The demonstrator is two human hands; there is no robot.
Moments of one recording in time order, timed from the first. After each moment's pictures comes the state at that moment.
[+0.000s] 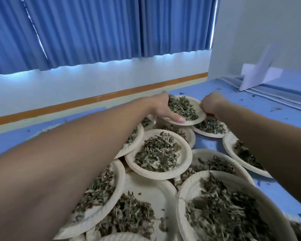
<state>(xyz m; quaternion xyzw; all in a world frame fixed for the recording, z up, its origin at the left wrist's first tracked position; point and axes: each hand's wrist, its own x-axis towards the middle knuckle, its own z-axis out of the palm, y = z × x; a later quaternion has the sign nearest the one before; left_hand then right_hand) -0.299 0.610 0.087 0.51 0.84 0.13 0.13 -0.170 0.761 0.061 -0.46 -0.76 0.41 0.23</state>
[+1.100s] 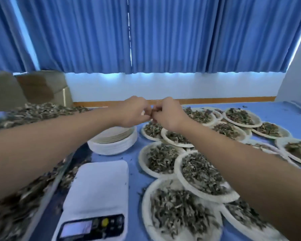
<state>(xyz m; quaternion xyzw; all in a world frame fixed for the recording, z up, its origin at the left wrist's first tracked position) -0.183 0.167 0.147 0.43 0.89 0.07 -0.09 -0.130 0.321 0.125 0.02 -0.94 0.30 0.18</state>
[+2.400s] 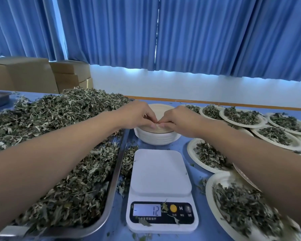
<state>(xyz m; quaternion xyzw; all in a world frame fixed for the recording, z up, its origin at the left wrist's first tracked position) -0.225 0.012 0.089 0.44 0.88 0.19 -0.05 -0.162 0.214 0.096 0.24 -0.97 0.02 0.06</state>
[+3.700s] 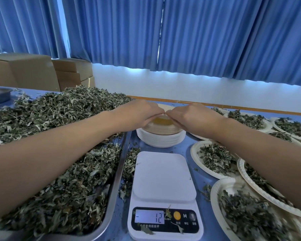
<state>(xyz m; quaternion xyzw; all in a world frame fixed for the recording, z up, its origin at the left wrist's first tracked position) -0.205 0.007 0.098 0.48 0.85 0.04 -0.20 -0.148 0.226 0.111 0.32 -0.90 -0.19 0.21</state>
